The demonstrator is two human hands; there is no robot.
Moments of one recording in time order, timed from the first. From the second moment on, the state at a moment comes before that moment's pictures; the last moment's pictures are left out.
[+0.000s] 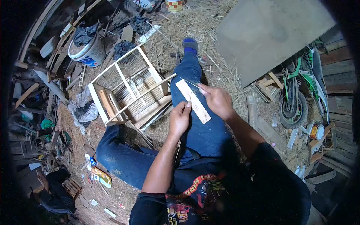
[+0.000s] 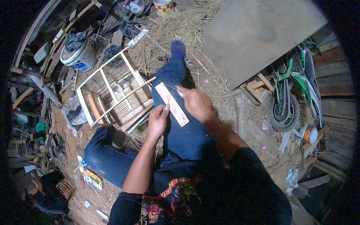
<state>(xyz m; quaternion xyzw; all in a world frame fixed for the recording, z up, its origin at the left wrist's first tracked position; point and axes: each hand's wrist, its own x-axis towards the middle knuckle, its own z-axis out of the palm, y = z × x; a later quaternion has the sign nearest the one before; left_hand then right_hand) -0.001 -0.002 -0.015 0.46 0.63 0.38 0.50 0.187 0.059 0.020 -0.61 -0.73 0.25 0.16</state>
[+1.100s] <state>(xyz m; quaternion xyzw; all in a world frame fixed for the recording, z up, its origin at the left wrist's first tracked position) -0.049 -0.058 0.098 0.37 0.47 0.51 0.61 0.121 0.044 0.127 -0.37 -0.40 0.75 0.37</state>
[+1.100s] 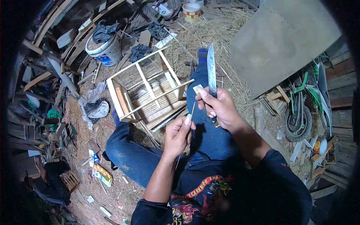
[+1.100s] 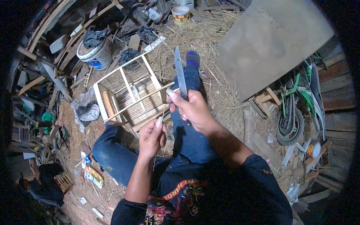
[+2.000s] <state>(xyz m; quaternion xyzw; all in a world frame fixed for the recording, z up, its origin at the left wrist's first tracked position) -0.069 -0.073 0.095 0.34 0.51 0.58 0.54 0.049 0.012 0.110 -0.40 -0.42 0.71 0.40</state>
